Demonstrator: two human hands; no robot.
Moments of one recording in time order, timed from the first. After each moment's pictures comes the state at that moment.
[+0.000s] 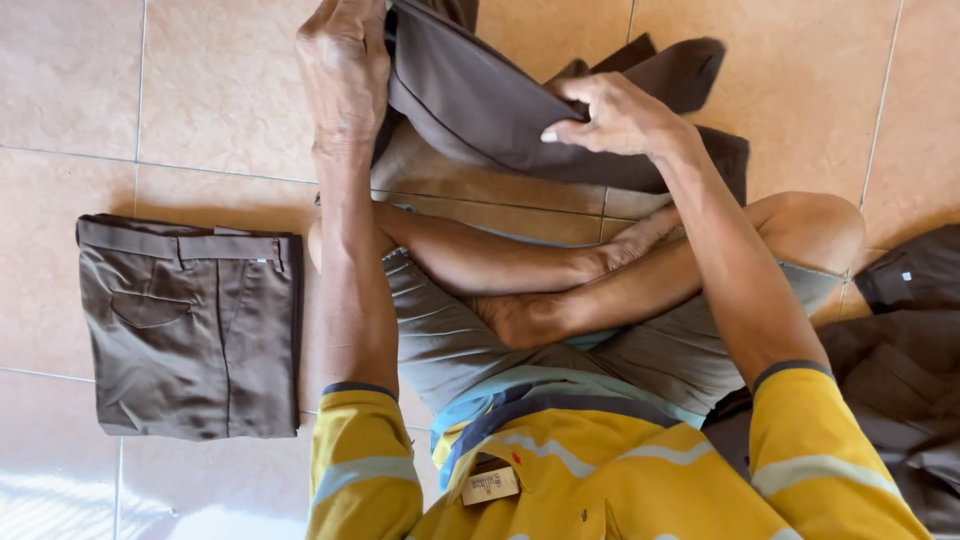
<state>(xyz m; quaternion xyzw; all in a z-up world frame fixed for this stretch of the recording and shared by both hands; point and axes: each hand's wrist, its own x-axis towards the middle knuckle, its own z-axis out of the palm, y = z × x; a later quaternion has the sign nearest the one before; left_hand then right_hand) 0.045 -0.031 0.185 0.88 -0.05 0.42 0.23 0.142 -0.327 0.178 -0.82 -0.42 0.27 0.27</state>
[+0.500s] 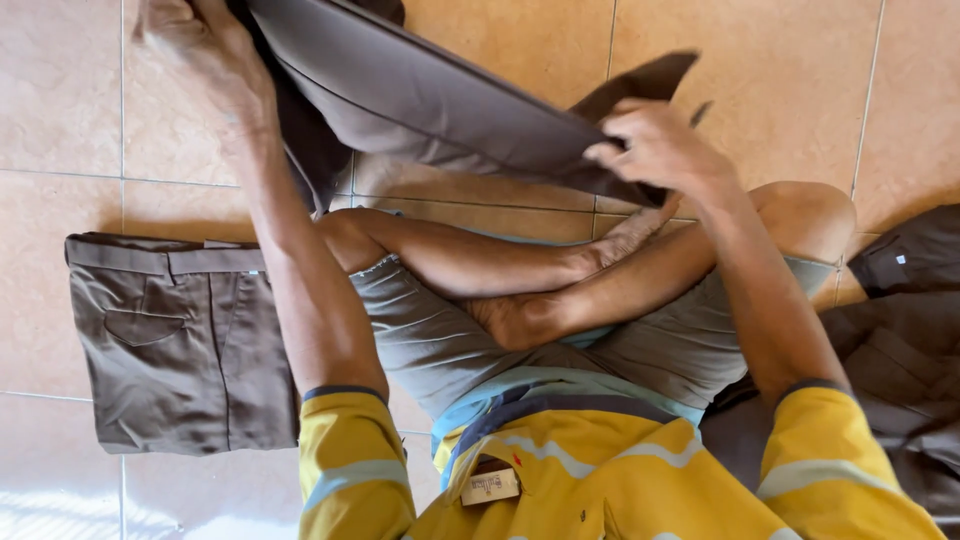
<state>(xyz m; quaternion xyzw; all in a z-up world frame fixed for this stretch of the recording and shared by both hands) 0.065 0.086 0.134 0.79 0.14 0.55 0.24 0.136 -0.406 0.128 -0.86 -0.46 0.15 0.18</state>
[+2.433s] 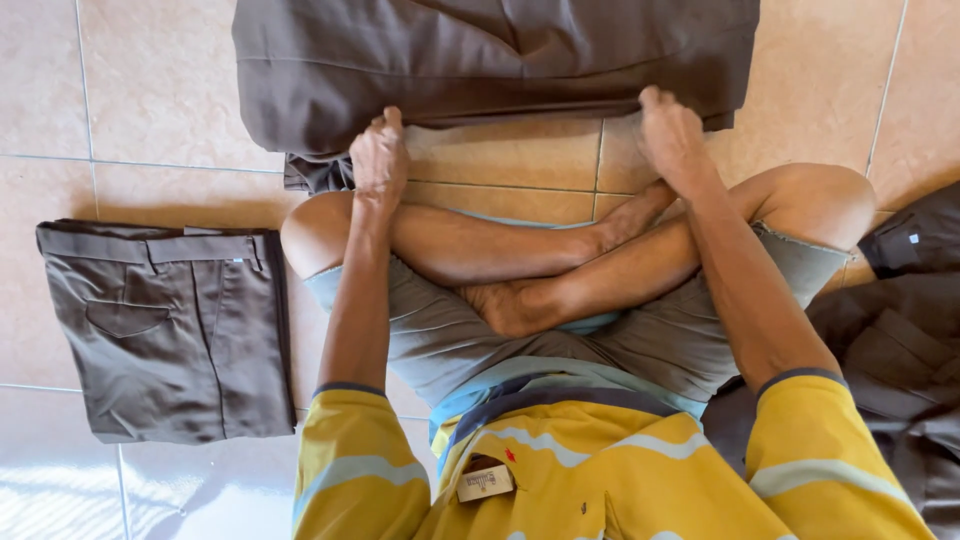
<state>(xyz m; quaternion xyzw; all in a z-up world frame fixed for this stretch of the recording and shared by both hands) 0.009 -0.020 -0.095 0.99 0.07 0.14 -0.03 0.168 -0.468 -0.069 -0.95 -0.31 0.00 0.00</state>
